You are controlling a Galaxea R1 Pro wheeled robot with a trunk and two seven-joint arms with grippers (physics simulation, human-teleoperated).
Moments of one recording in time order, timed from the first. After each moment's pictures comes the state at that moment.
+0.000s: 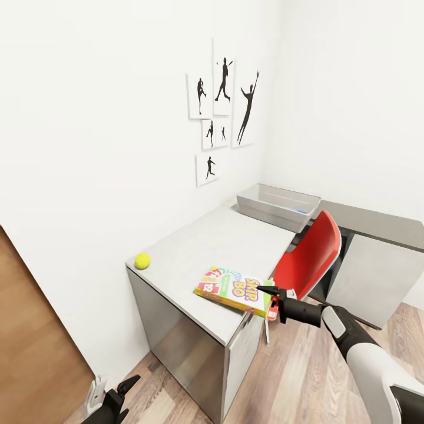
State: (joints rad) left arm 0.05 0.15 0.07 -1.15 1.30 0.52 -0.11; right arm -0.79 -0.15 -0.31 -0.42 -0.42 1.04 0.90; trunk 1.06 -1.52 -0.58
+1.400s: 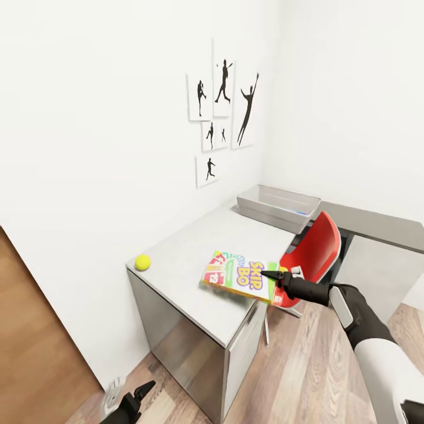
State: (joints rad) left arm 0.04 0.10 0.02 -1.13 1.15 0.50 -0.13; right arm -0.76 -0.18 -0.21 -0.75 -0.36 0.94 0.91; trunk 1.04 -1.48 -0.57
